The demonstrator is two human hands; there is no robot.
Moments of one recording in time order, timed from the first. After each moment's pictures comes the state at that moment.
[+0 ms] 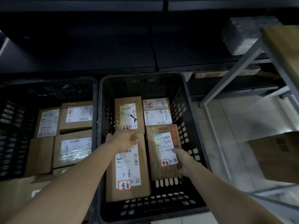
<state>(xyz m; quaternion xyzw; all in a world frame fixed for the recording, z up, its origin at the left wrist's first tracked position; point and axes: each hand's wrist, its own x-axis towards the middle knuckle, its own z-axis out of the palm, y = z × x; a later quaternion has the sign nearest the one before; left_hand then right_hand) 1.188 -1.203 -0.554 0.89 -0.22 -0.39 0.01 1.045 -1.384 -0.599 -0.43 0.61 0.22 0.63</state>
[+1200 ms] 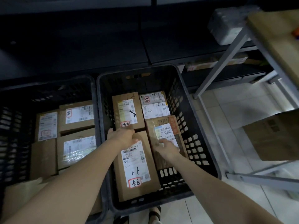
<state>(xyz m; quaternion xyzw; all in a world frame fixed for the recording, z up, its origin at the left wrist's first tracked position) 1.180 -1.191 -0.550 0.88 -0.30 -0.37 -0.08 1.049 -1.323 -0.576 -0.73 0.42 0.28 0.46</state>
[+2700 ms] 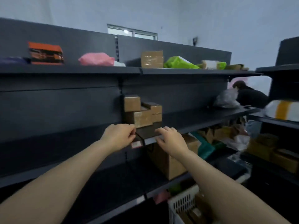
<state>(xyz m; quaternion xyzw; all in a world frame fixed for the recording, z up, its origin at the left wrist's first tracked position) 0.874 -0.506 -0.014 0.96 0.20 0.19 -0.11 1.036 -0.640 -0.060 -0.80 -0.53 -0.16 0.24</state>
